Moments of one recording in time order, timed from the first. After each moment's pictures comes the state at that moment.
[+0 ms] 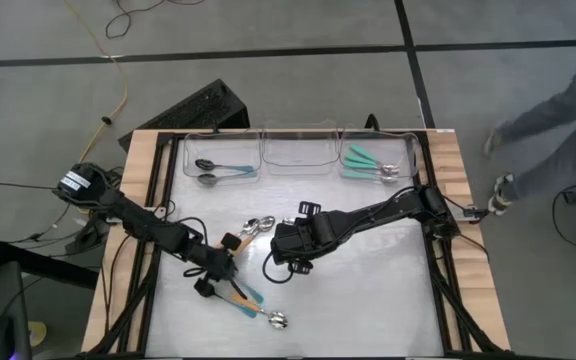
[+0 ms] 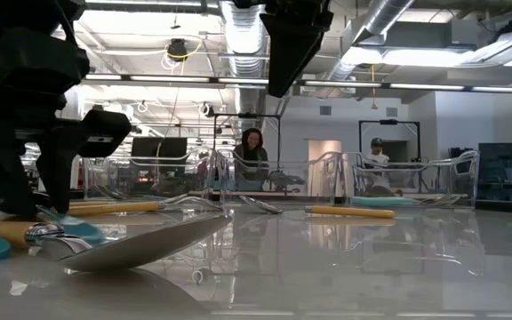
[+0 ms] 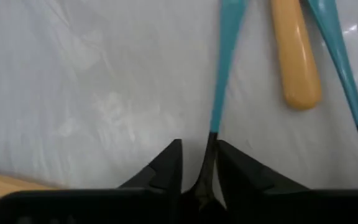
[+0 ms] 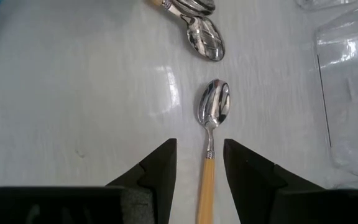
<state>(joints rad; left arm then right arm) -0.43 1.41 0.49 -0.08 -0.06 0.14 0.27 2.08 1.96 -1.22 0.40 0.38</state>
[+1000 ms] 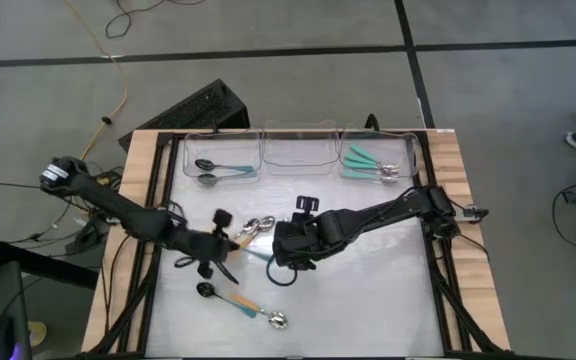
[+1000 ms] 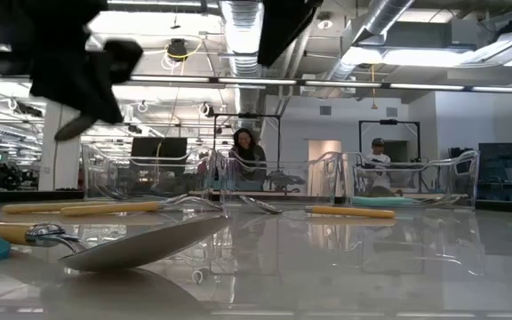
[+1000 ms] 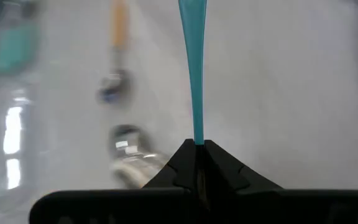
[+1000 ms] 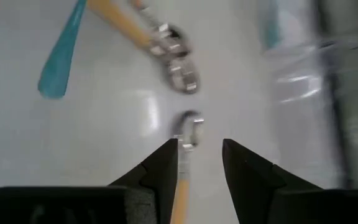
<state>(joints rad) -0.41 1.11 0.61 -0.34 -0.37 0.20 0.29 2.04 2.01 -1.21 0.54 0.29</state>
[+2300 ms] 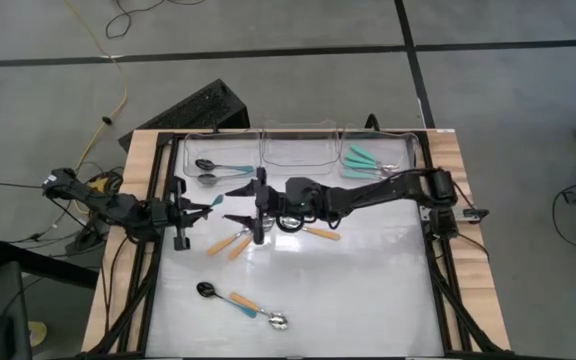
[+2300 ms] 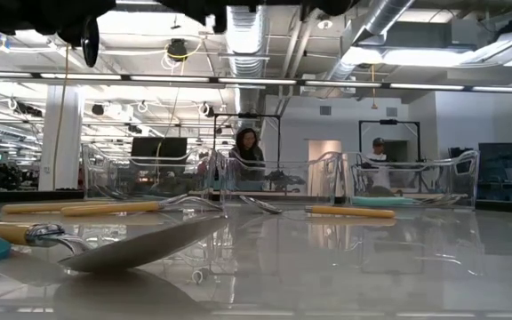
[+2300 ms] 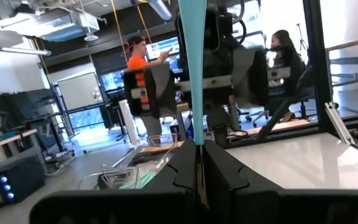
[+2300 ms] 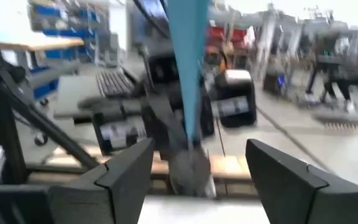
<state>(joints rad) -0.40 0.28 0.20 0.26 -0.53 0.31 0.06 1.98 1.51 0.53 0.05 -0.08</state>
